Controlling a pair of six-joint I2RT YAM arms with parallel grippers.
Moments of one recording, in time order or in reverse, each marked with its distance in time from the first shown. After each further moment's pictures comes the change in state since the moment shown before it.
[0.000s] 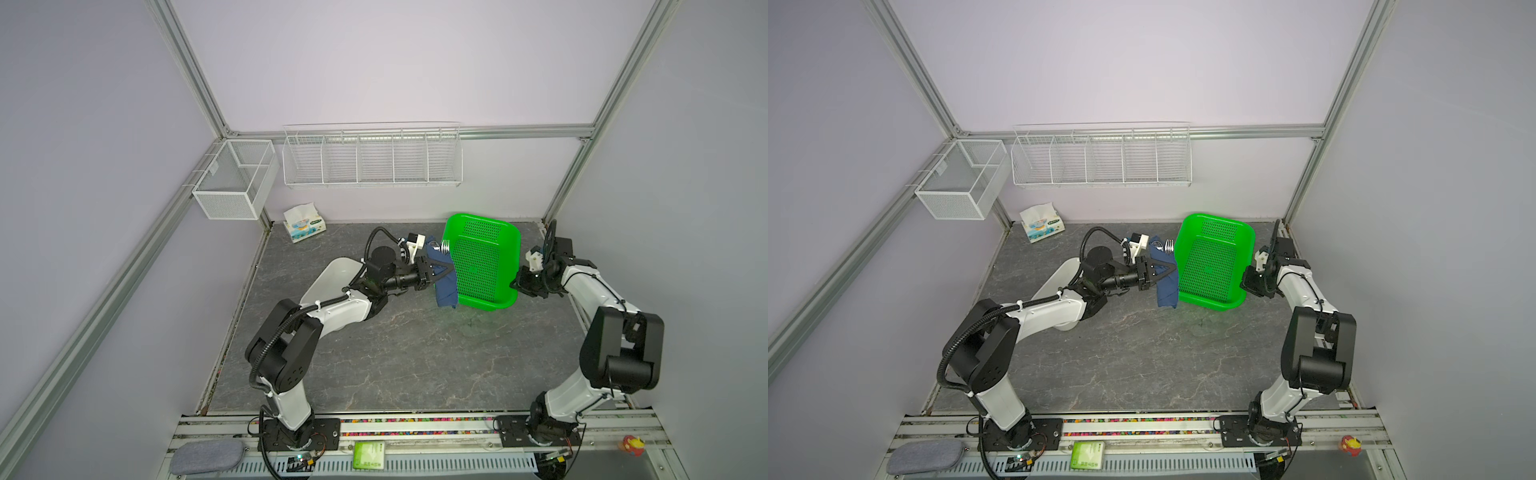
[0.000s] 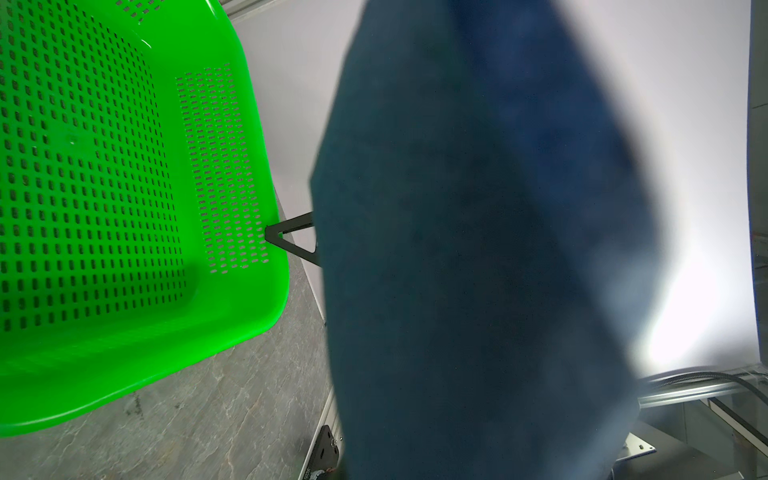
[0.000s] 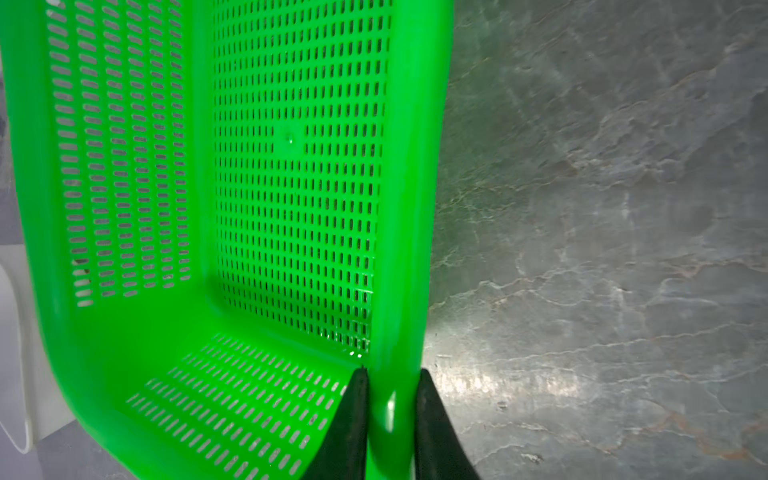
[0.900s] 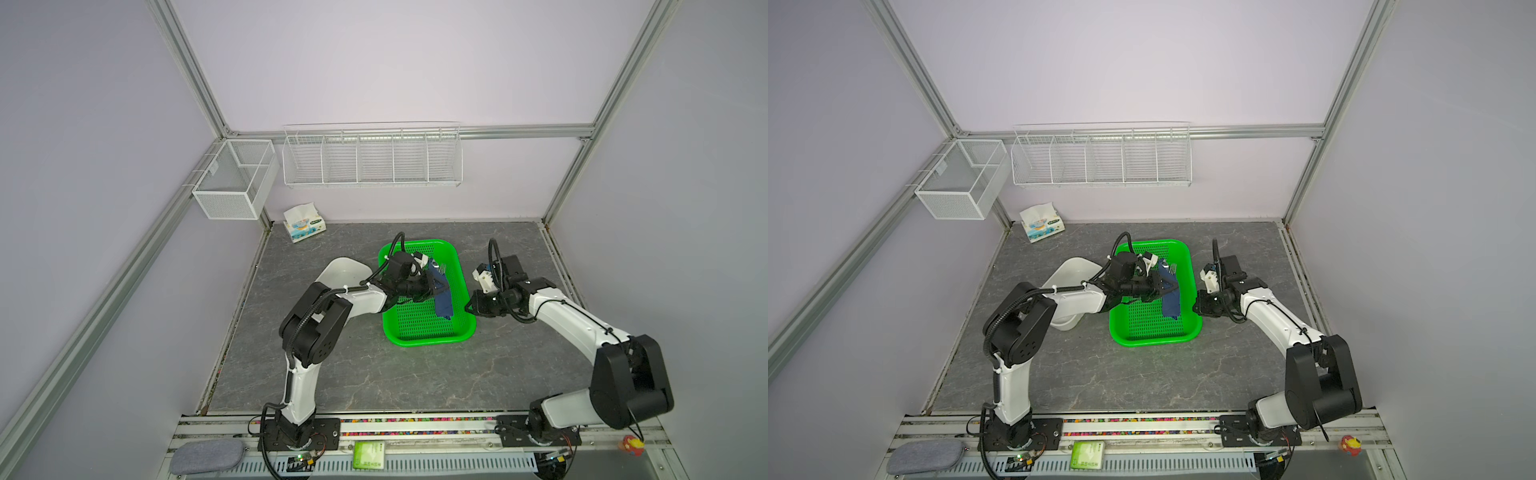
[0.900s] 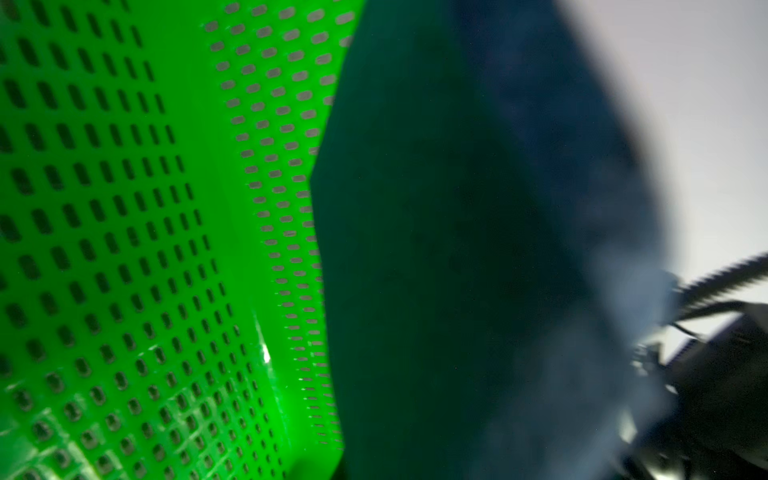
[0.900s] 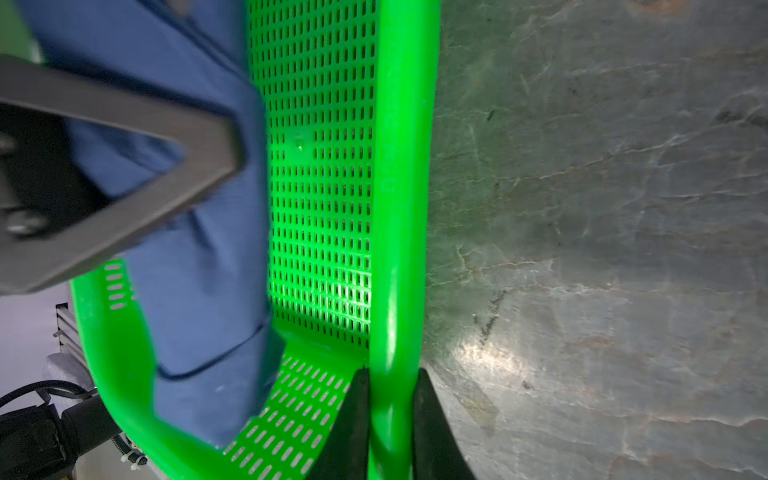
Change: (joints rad) left arm -0.007 0.272 0.144 -0.374 -0.106 0.186; right arm 0.440 -0.197 -0.214 0.047 -0.026 0.110
